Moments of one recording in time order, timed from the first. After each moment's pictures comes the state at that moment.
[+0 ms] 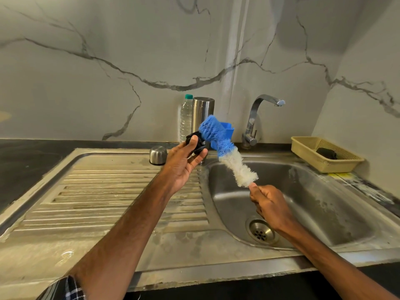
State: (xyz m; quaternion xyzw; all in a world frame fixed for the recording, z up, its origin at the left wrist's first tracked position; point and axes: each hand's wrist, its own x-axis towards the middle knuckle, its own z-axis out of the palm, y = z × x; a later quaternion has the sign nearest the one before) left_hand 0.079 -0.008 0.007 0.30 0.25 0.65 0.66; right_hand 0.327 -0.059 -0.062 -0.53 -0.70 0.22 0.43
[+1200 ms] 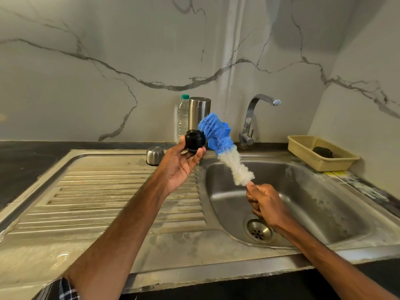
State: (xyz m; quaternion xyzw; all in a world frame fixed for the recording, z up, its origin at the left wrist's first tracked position) left_hand 0.073 -0.006 0.002 0.27 0.19 0.61 0.72; right_hand 0.323 -0.060 -0.057 -0.50 -0.64 0.36 0.46
